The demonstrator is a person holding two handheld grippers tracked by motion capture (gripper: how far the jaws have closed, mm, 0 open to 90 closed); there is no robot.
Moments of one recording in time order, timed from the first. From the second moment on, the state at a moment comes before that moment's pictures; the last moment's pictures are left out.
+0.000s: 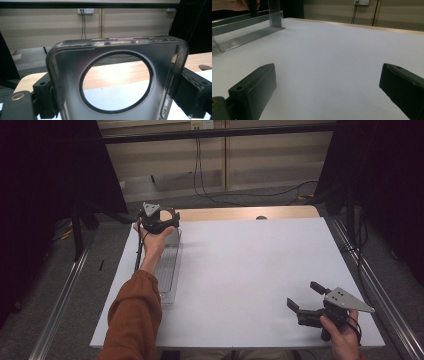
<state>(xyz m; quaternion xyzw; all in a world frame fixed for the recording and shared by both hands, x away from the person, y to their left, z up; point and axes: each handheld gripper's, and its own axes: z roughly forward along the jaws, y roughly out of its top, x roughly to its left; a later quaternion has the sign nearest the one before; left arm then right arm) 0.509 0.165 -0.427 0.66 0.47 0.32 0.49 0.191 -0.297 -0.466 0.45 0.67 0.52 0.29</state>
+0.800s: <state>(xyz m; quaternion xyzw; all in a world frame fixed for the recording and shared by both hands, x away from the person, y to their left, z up) 0.508 0.169 -0.426 0.66 0.47 0.30 0.50 0.191 -0.297 -0.466 0.45 0.67 0.52 0.29</state>
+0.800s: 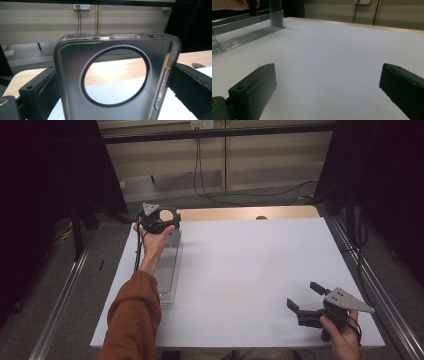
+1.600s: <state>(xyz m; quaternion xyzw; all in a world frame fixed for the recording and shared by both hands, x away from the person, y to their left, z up) 0.482 0.188 -0.421 0.65 0.46 0.30 0.53 0.191 -0.298 -0.467 0.45 0.67 0.52 0.29</state>
